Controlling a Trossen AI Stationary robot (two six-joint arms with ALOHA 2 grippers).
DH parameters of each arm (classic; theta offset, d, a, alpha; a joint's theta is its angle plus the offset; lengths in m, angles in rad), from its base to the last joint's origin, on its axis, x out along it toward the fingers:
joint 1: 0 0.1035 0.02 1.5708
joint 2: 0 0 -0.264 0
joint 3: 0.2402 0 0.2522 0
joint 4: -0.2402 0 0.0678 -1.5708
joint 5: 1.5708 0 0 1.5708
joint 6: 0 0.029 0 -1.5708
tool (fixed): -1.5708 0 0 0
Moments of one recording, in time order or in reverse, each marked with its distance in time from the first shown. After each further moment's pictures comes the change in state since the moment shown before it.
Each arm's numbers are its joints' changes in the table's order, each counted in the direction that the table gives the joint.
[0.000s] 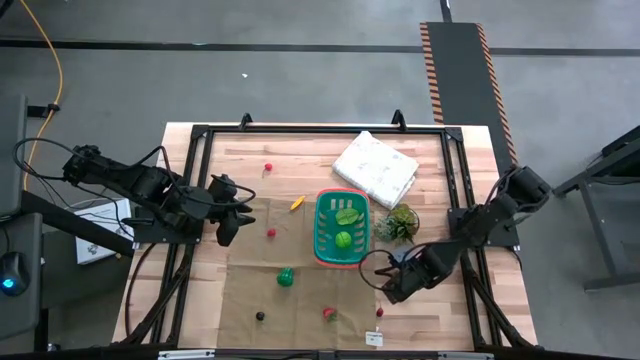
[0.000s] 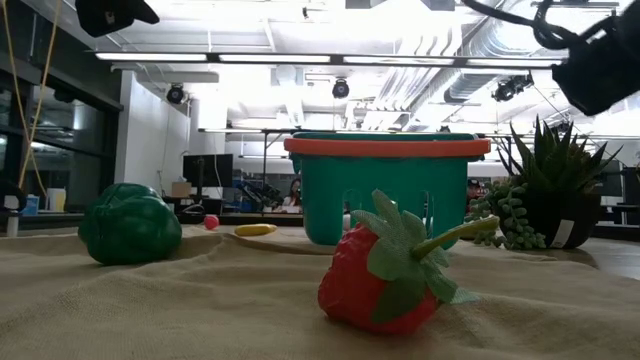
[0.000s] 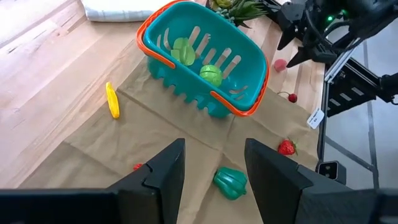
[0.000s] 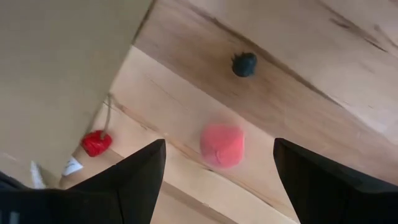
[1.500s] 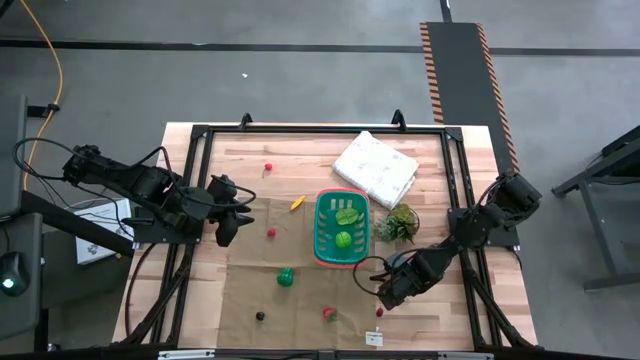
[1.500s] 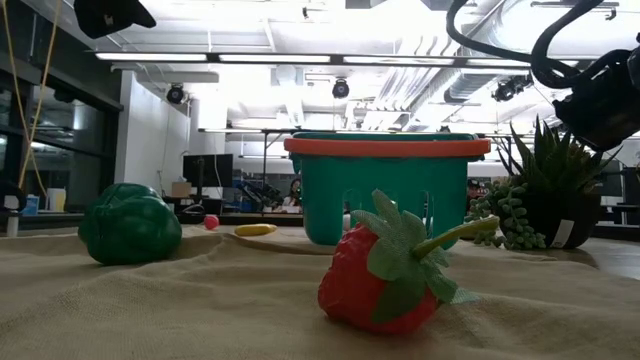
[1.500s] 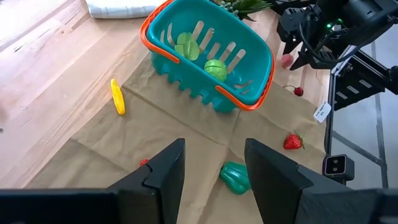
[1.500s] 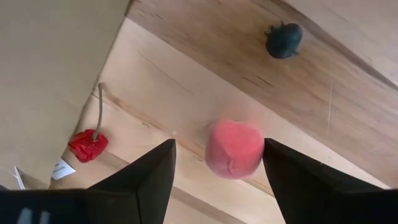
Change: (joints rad) left arm 0.000 0.000 0.000 -0.025 -0.003 0.018; right arm 0.000 -0.102 0.000 0.104 0.091 0.016
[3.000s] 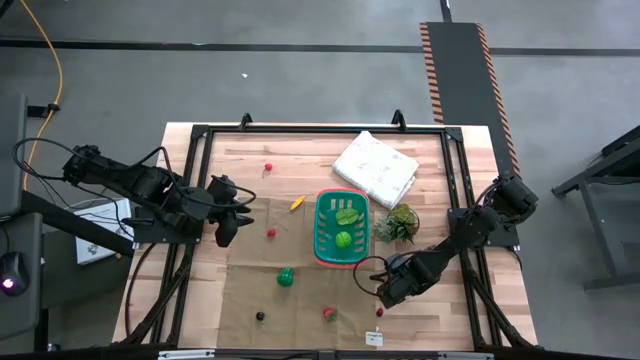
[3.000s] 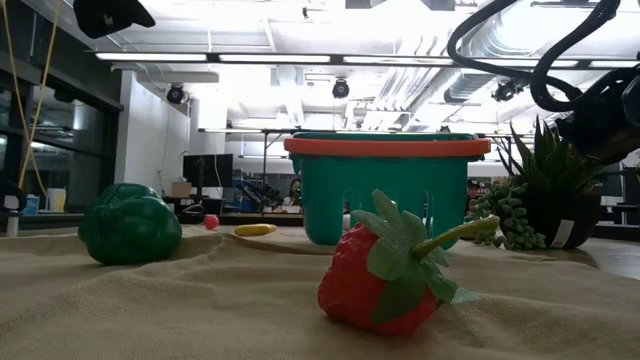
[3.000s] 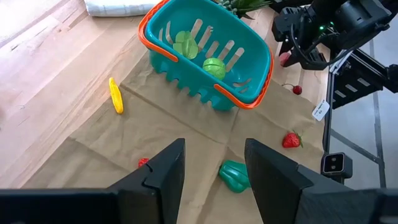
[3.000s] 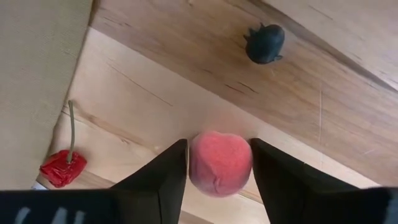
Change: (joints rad) left arm 0.000 0.000 0.000 0.000 -0.009 0.000; right arm -0.001 -0.038 0.000 -0.012 0.001 0.044
